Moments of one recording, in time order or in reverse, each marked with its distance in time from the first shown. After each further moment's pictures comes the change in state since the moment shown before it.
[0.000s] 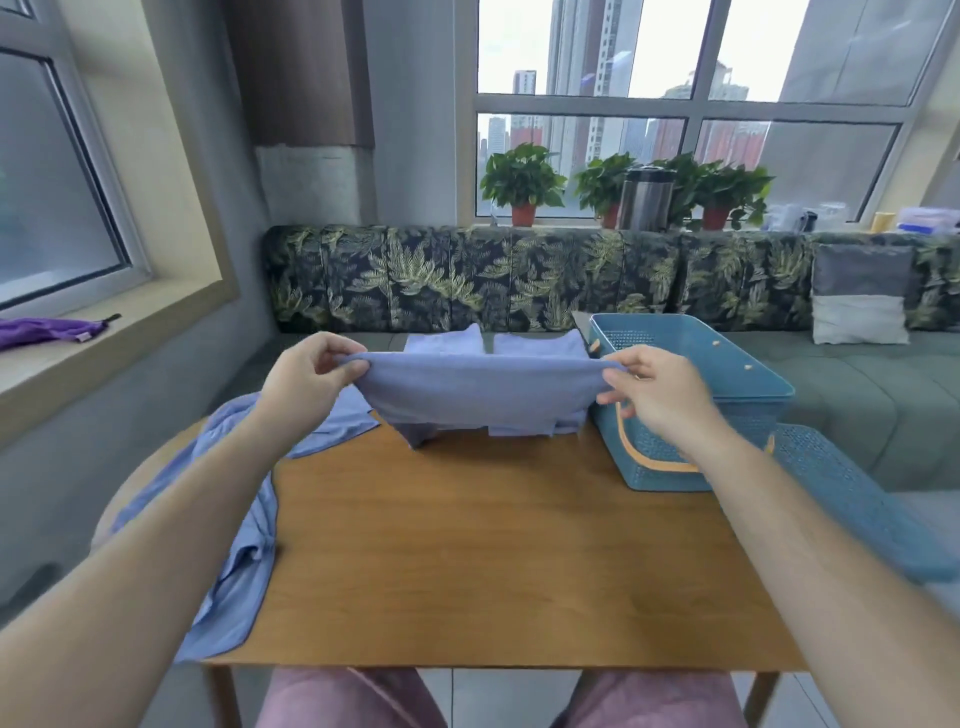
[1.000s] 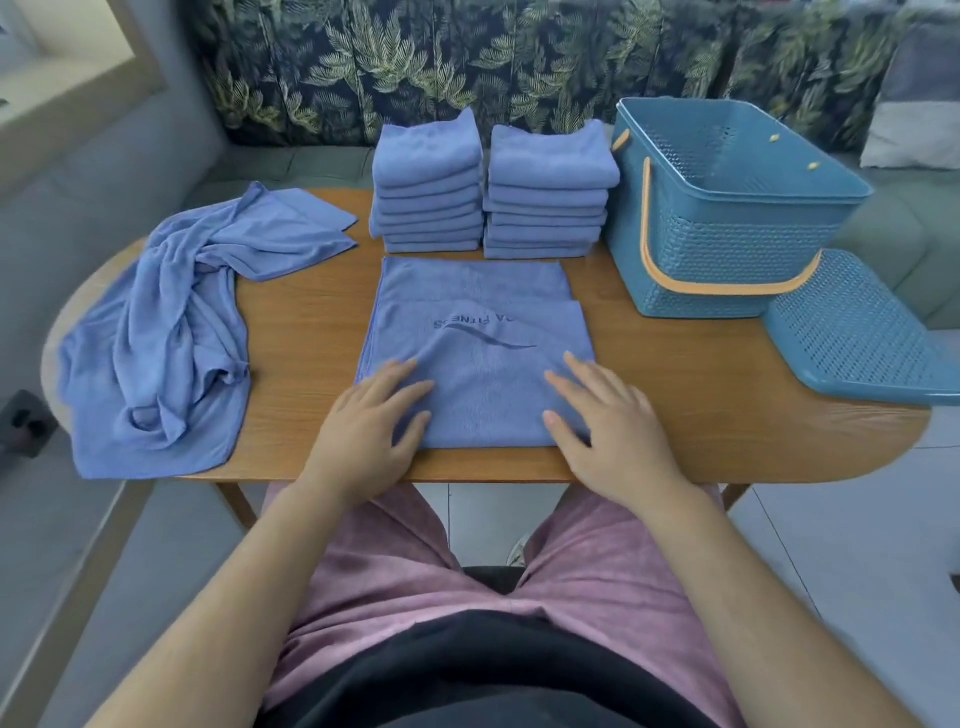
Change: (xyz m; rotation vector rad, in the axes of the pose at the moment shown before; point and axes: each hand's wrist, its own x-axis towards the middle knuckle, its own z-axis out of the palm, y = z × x) left_hand -0.182 -0.121 0.107 0.502 -0.395 0.209; right_hand -0.153 0.152 0.094 -0.705 -0.205 -0.254
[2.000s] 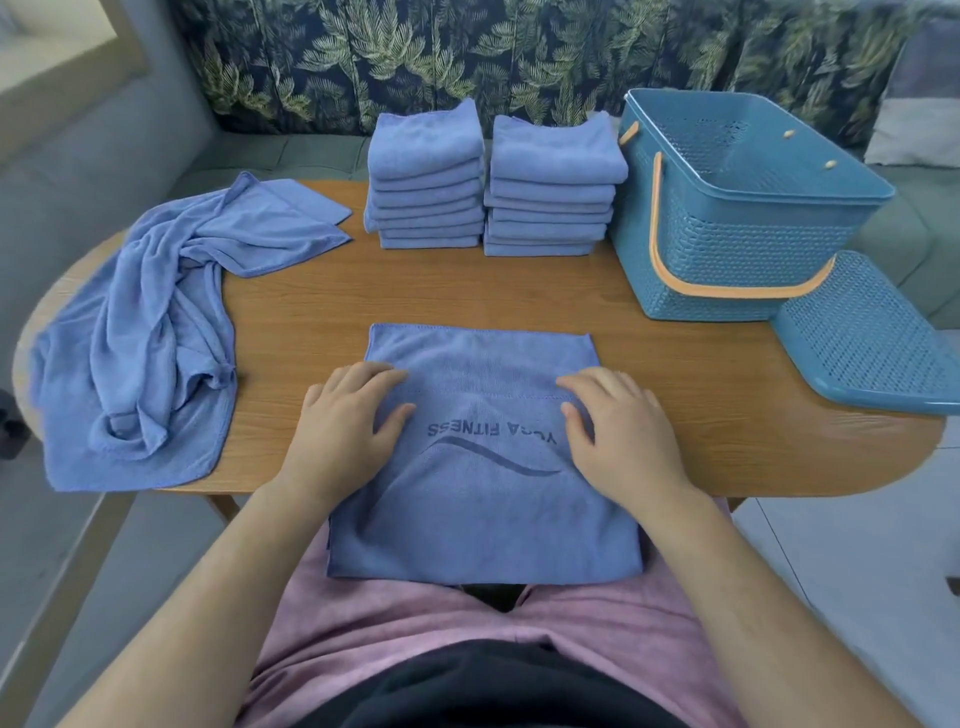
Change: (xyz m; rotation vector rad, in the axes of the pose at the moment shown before) left_hand 0.011 -0.007 -0.007 0.075 0.065 -0.115; right_hand 0.010 -0.008 -0.005 -0.061 0.099 0.005
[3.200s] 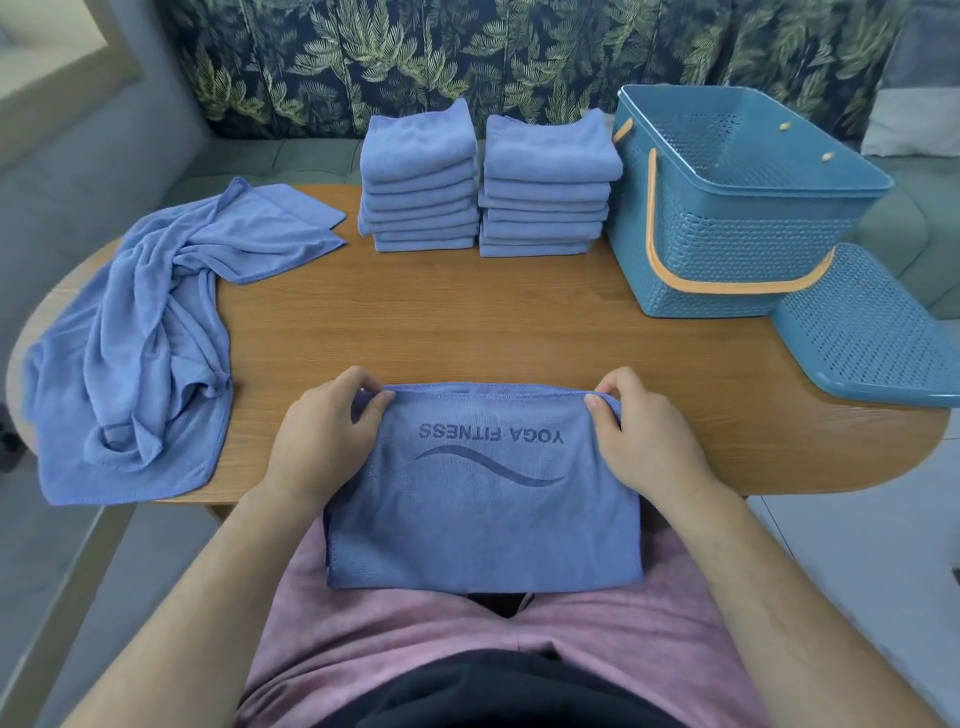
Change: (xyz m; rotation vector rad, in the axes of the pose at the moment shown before) left_hand 0.006 0.002 -0.016 -0.168 0.076 -0.142; right_hand 0.006 0.012 -0.016 0.199 -0.161 0.292
